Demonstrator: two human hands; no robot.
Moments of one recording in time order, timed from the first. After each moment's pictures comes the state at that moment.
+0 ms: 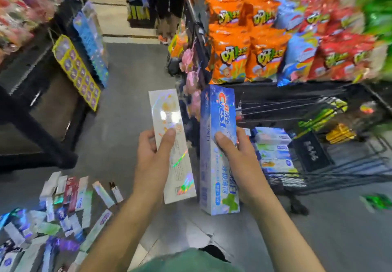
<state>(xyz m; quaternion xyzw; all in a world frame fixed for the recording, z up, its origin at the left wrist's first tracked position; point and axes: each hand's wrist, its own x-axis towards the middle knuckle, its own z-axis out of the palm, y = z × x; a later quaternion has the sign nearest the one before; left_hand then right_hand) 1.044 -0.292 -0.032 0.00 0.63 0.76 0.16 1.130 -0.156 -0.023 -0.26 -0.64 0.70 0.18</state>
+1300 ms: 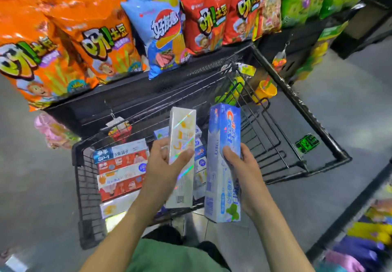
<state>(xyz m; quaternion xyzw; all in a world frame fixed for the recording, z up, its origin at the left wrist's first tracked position) 1.136 0.251 -0.124 0.17 0.68 0.60 0.38 1.288 0.343 -0.103 -0.48 -0.44 0.72 0.25</state>
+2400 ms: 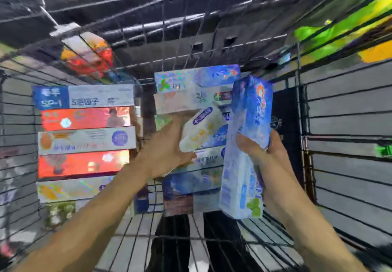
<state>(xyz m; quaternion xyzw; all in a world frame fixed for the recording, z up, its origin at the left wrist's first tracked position) 1.045 0.355 -0.469 0.35 0.82 0.23 0.39 1.208 0.512 -0.391 -0.51 -0.44 0.74 0.04</state>
